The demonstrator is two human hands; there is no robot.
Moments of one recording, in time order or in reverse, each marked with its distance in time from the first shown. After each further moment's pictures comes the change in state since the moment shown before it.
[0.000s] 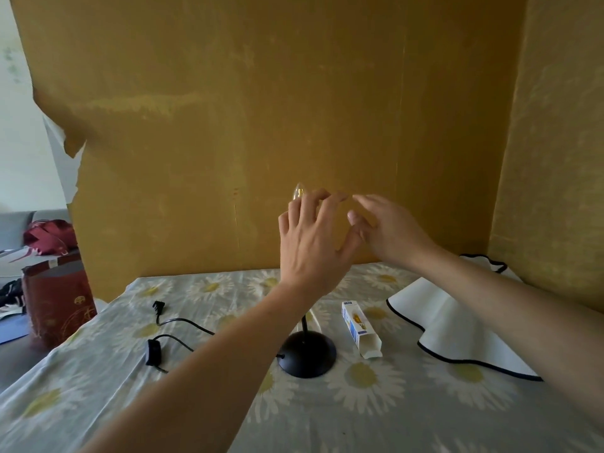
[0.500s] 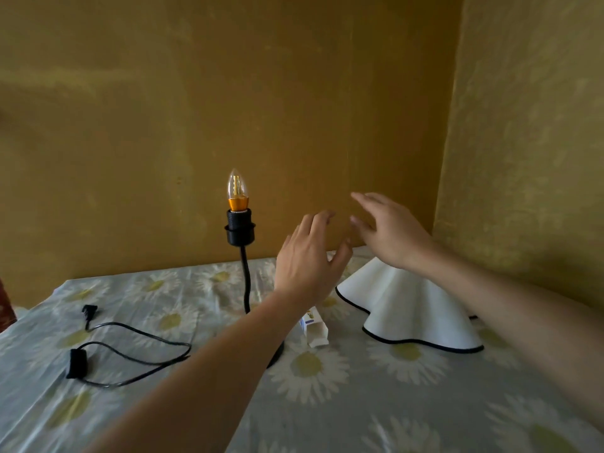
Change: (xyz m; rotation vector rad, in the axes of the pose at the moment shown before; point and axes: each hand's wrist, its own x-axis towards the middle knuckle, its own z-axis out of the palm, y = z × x) left_hand -0.028 0.050 0.064 -0.189 -0.278 -0.055; right_hand -0.038 0.079 -0.032 -0.132 0.023 0.086
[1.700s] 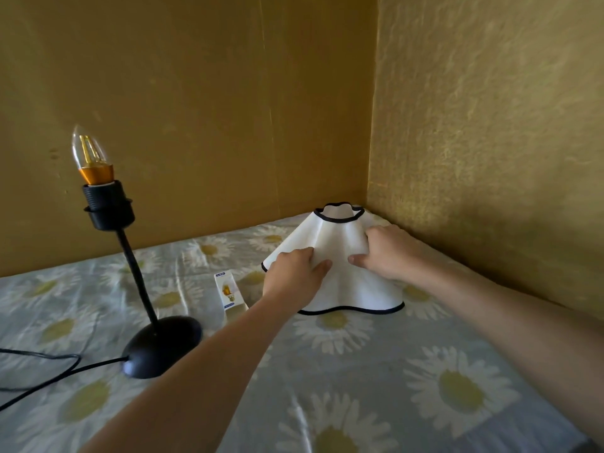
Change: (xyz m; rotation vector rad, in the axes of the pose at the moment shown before) left_hand -0.028 0.029 0.136 -0.016 -0.538 -0.238; right_hand -0.070 0.120 0.012 -0.312 -0.291 0.446
